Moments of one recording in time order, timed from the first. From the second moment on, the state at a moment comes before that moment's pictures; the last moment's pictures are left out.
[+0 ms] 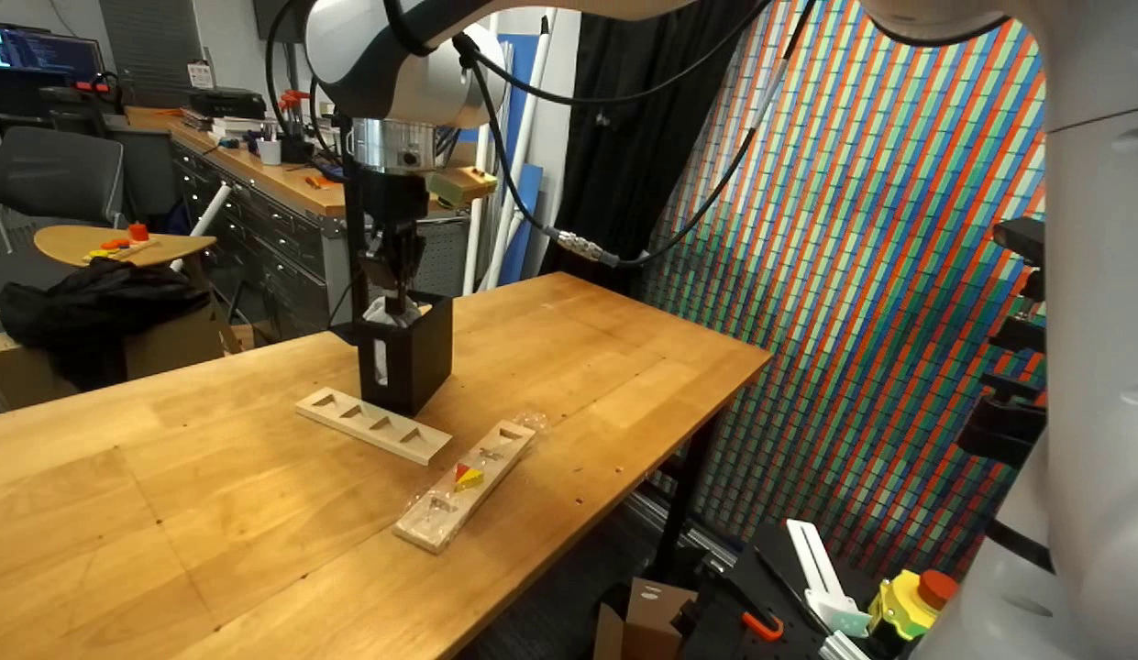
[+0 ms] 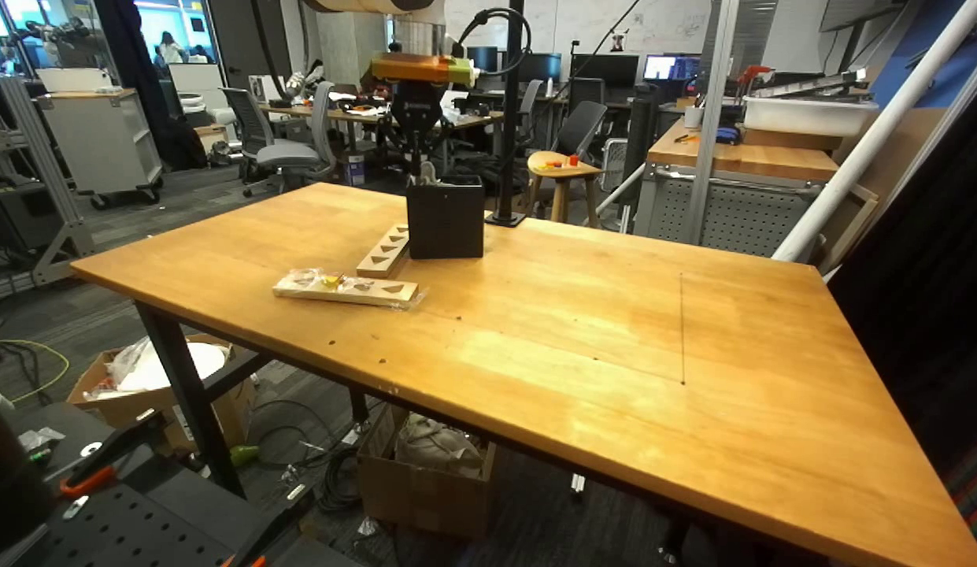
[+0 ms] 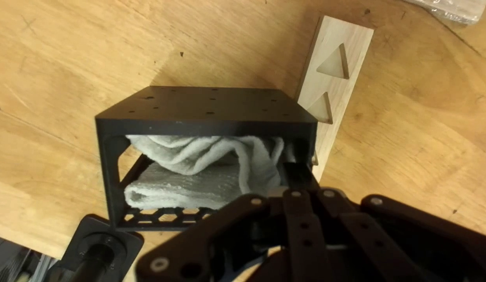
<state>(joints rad) -0.03 0.41 0.10 -1.64 -0.01 2.03 -0.51</state>
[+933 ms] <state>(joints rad) -0.05 0.56 0.11 -1.51 0.05 2.04 -0.53</state>
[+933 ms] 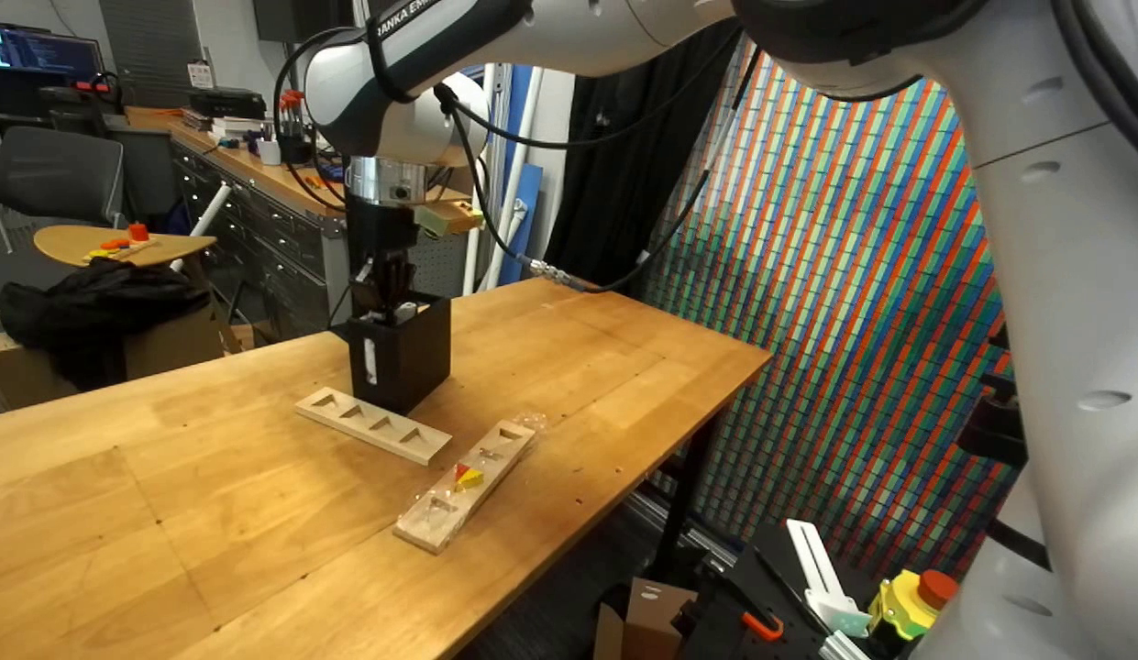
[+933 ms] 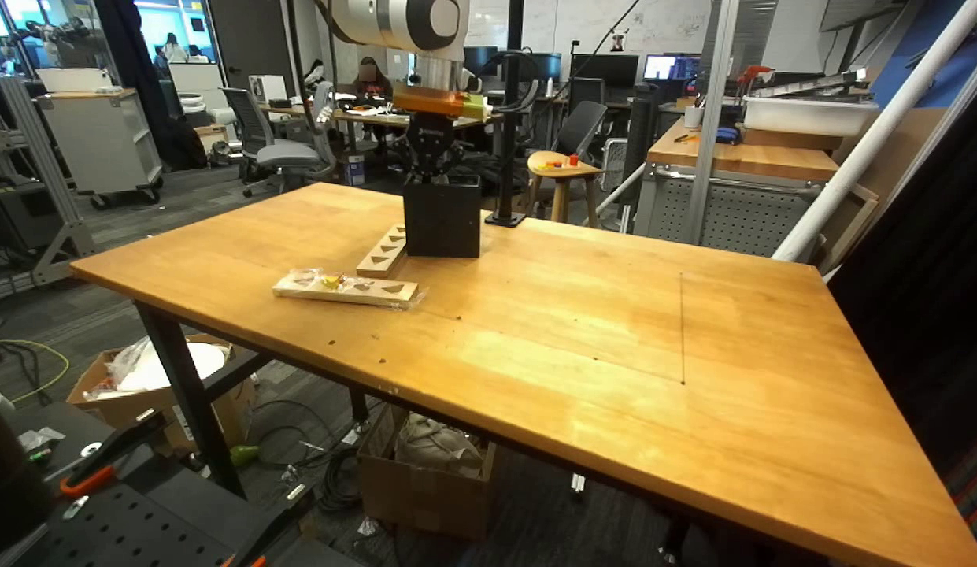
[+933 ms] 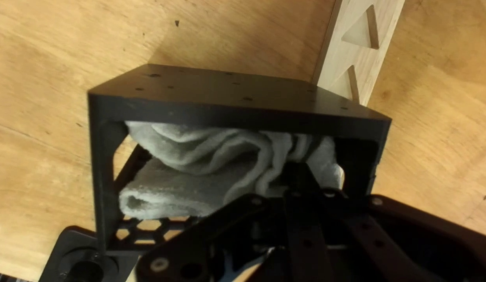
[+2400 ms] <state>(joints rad) -0.11 0.58 0.16 -1.48 0.22 2.03 -0.58</state>
